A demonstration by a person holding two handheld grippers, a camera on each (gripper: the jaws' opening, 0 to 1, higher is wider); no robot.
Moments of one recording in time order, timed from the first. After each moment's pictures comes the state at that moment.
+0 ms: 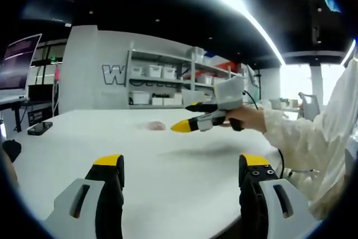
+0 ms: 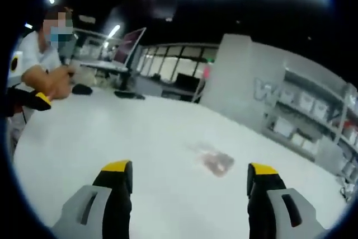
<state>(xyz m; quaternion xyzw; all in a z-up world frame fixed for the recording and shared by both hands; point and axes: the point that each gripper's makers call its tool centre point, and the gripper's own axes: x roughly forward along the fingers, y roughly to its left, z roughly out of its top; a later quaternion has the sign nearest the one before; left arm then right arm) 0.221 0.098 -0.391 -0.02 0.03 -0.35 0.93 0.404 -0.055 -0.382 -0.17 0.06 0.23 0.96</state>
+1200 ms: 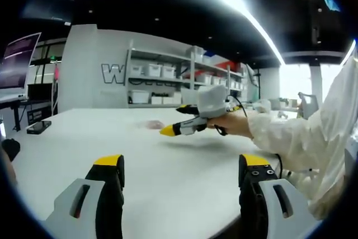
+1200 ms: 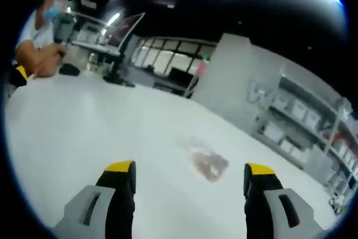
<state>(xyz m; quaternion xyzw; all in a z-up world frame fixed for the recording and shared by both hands) 0.221 0.096 -0.394 -0.02 0.03 -0.36 0.93 0.441 -0.051 -0.402 -0.24 0.05 0.19 0.95</state>
